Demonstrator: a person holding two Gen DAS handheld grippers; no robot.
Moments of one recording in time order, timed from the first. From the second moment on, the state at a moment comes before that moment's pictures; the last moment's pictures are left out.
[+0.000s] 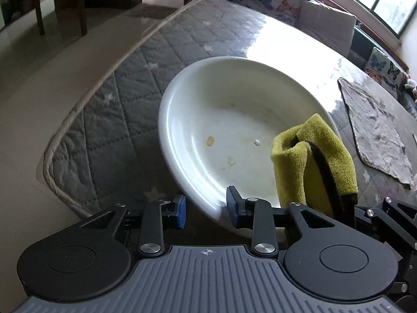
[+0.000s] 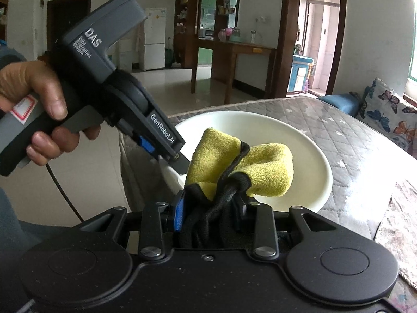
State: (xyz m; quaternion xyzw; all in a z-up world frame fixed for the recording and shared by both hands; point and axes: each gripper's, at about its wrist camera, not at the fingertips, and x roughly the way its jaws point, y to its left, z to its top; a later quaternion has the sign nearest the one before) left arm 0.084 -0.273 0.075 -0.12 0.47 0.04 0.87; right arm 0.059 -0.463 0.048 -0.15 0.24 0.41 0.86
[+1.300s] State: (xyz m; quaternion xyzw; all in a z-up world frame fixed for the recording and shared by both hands) left arm 0.139 -0.272 0.066 -0.02 0.46 0.00 0.89; right arm 0.094 -0.487 0.036 -0.16 0.24 0.31 0.91
